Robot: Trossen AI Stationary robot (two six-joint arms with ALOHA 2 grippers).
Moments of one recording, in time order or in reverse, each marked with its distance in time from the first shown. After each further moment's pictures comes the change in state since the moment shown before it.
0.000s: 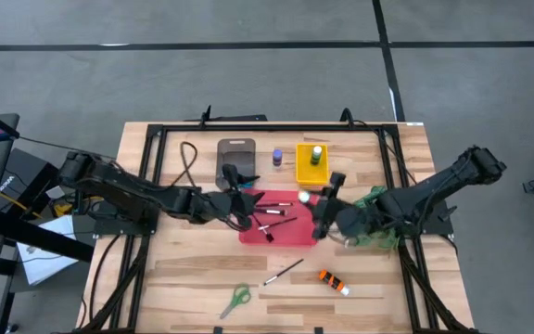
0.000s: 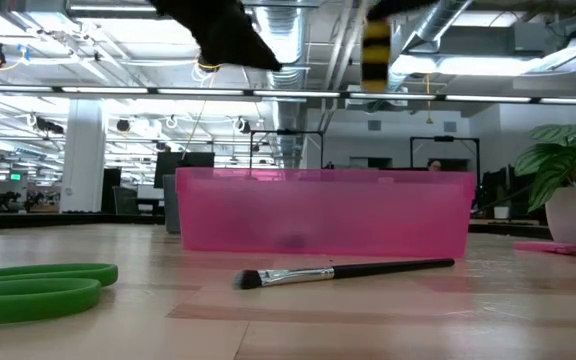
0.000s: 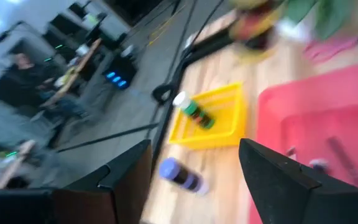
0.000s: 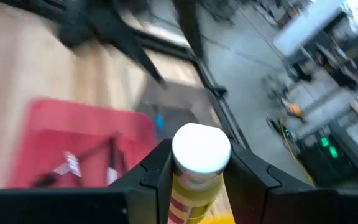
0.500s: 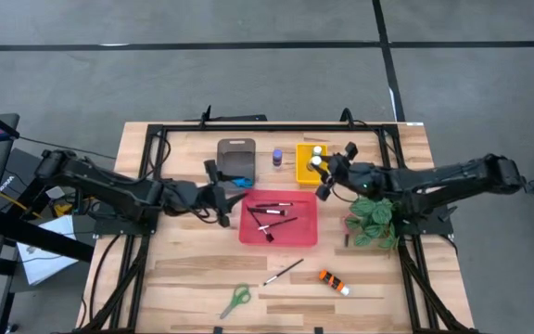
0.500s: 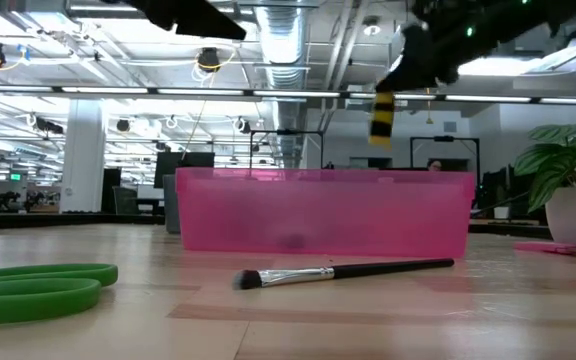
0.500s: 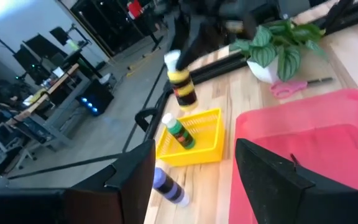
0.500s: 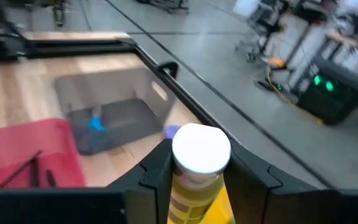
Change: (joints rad) left arm 0.008 -0.292 -0.183 0.036 0.173 -0.033; right arm -0.421 -0.227 -0.373 0.362 -0.233 0.096
